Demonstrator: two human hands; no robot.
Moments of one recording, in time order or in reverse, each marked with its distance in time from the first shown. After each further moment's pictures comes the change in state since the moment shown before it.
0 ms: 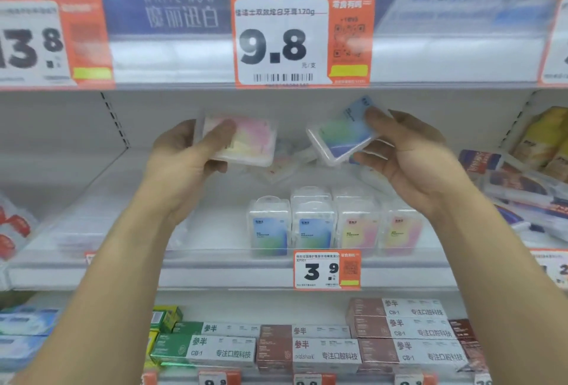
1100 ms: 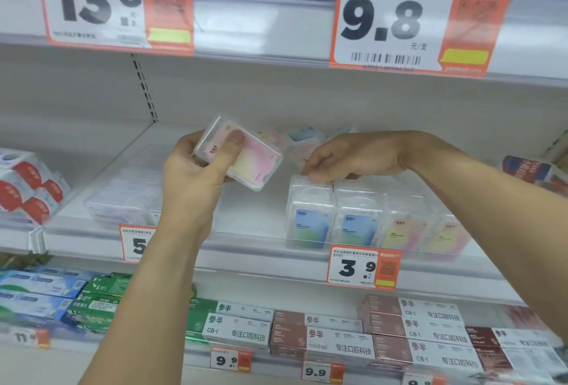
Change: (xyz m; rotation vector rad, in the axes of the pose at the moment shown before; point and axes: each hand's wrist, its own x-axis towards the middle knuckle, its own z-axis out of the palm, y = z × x) left_hand -0.021 -0.032 -0.038 -0.019 0.293 -0.026; right_hand 0.060 0.032 0.080 -1.104 -0.953 0.382
